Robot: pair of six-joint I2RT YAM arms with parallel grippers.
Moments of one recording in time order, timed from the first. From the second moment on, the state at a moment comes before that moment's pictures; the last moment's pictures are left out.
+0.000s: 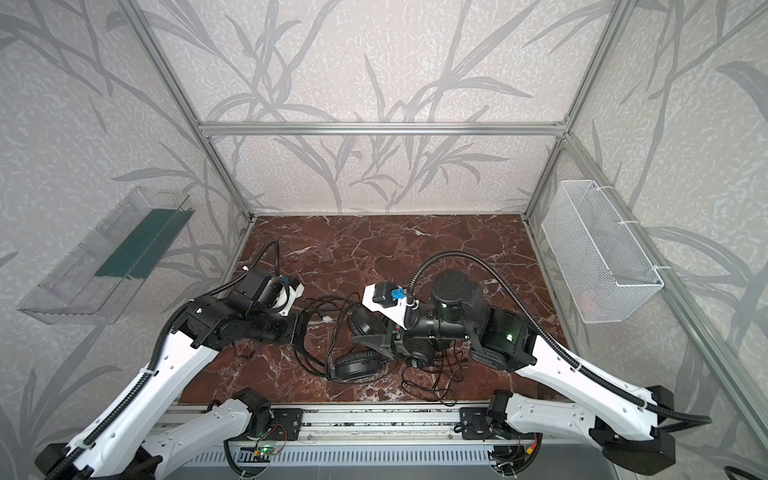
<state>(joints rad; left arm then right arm) -0.48 0.96 1.11 -1.29 0.18 -0.40 1.08 1.05 1.25 -0.46 -0.32 -0.16</state>
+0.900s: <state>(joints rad) -0.48 0.96 1.09 -1.29 0.18 -0.42 1.30 1.54 1.46 -0.56 0.27 -0.48</state>
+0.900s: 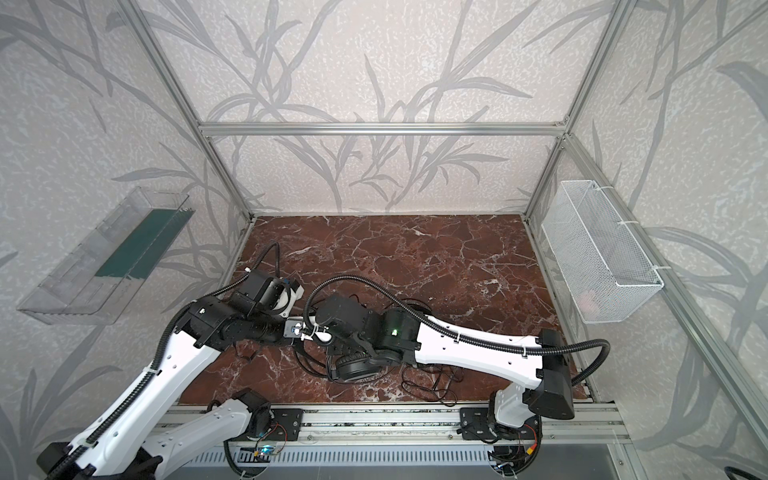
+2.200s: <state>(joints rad) -0.48 0.89 1.15 -1.28 0.26 -0.45 0.65 1.77 1.70 -0.56 0.14 -0.18</state>
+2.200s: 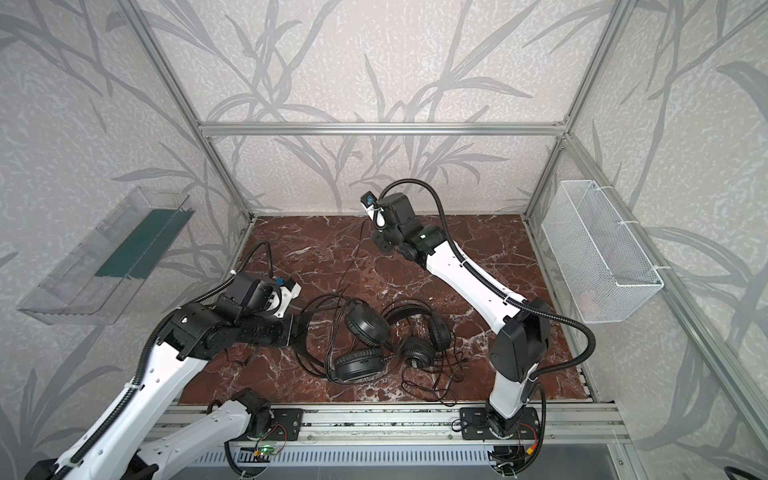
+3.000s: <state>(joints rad) -0.26 1.12 1.59 -1.35 0.12 -0.47 0.68 1.35 0.99 -0.40 0.03 0.18</state>
